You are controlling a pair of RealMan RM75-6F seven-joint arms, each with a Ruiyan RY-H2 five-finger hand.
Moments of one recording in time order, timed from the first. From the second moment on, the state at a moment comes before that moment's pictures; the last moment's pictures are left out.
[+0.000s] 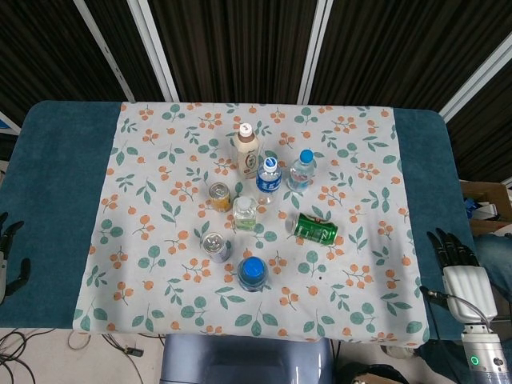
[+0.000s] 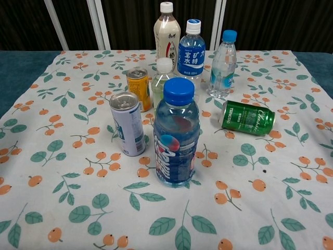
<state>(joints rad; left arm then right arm) -0.07 -1.11 -0.09 -1.72 1.32 1.49 0.20 0.09 -1.21 0.05 -1.55 -1.52 1.51 -0.14</state>
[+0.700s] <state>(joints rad) -0.07 -1.10 -0.10 -1.73 1.31 1.48 0.19 0.25 -1.17 0.12 -1.65 -1.47 1.26 -0.10</state>
